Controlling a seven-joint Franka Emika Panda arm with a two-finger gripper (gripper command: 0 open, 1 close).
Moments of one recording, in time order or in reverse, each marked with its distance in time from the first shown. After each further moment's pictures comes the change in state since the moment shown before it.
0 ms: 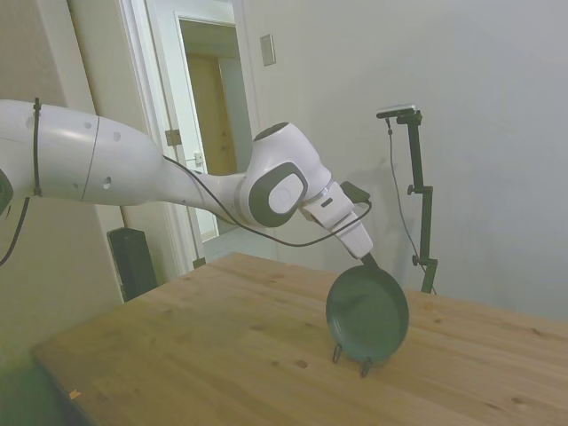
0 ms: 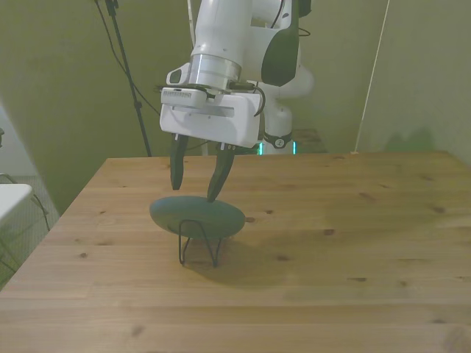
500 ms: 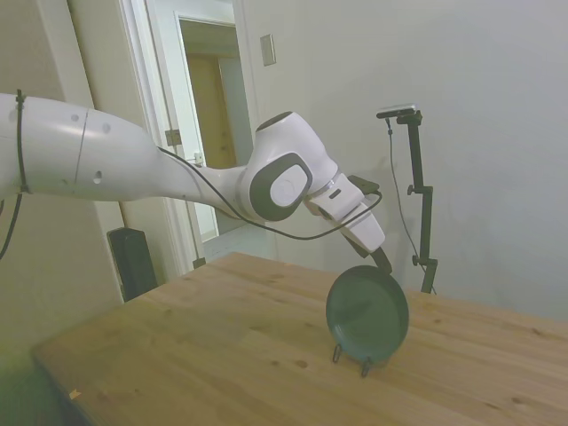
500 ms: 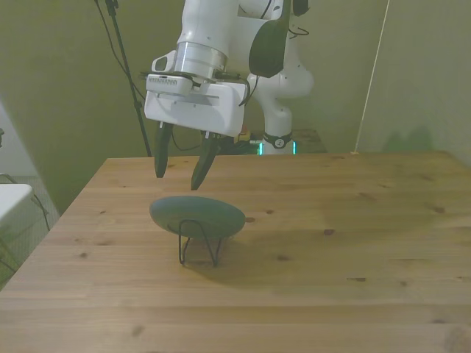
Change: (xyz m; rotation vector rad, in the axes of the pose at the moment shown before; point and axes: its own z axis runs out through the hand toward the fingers) arm 0.024 0.000 -0.013 -0.002 0.042 -0.072
